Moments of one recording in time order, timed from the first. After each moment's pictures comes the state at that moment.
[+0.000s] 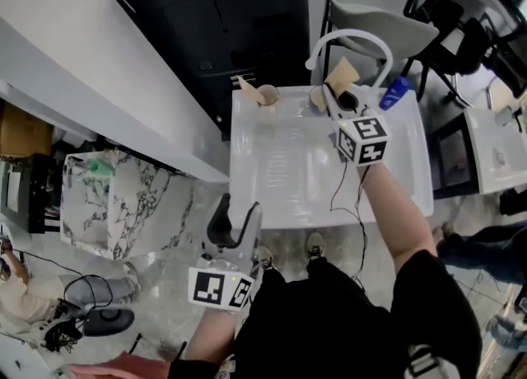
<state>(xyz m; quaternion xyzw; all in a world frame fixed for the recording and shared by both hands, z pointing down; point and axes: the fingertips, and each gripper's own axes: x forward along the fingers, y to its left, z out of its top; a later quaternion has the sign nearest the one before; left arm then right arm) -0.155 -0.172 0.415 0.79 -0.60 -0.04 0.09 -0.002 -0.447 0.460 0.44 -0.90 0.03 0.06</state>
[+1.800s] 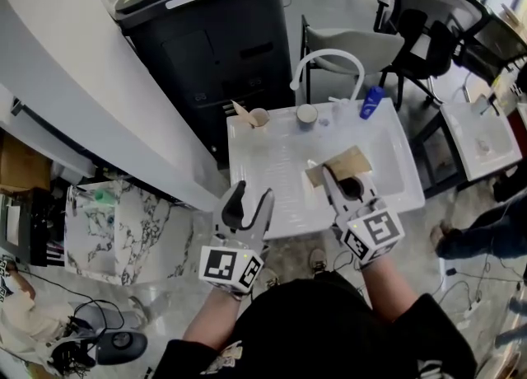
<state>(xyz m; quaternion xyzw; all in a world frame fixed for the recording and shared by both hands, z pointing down) -0.133 -0.187 0.382 0.84 -0.53 -0.07 0.08 0.008 -0.227 0.382 0.44 -0.90 0.04 0.00</state>
